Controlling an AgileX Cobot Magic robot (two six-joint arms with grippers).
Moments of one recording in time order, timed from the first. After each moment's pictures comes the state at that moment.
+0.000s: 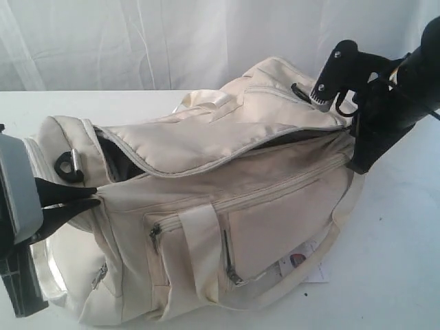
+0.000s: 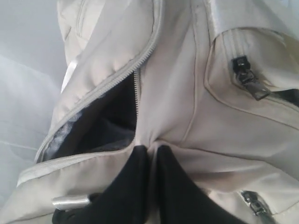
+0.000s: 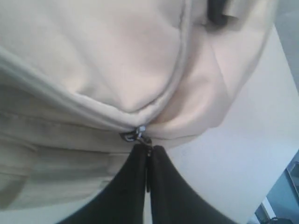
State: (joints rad) left arm -0.58 0.84 -0.40 -1.26 0.13 2.11; right arm 0.40 1.51 -1.10 -0.22 0.63 -0.63
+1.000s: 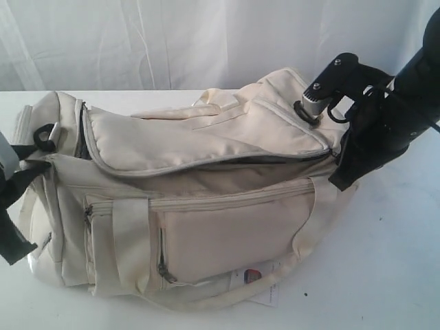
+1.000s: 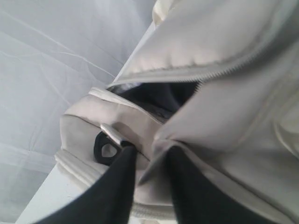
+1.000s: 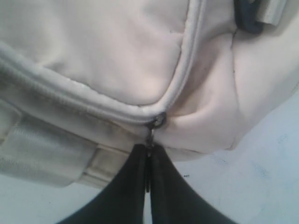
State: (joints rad) left arm -0.59 0.84 -0.38 -1.41 -0.23 2.11; right arm 0.42 1.50 -1.10 0.04 0.82 -0.60
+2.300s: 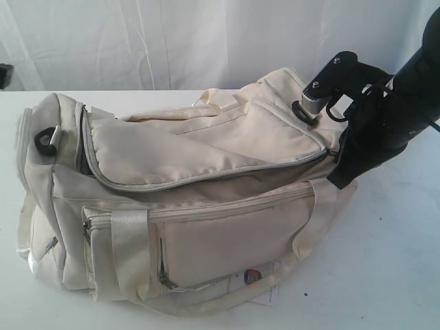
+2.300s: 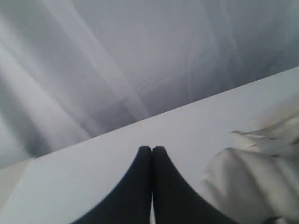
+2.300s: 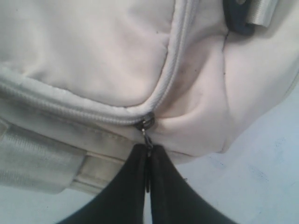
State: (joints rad) left arm -0.58 1.02 -0.84 -1.79 -0.73 2.11; right arm 0.42 1.49 -1.10 0.04 0.81 -0.60
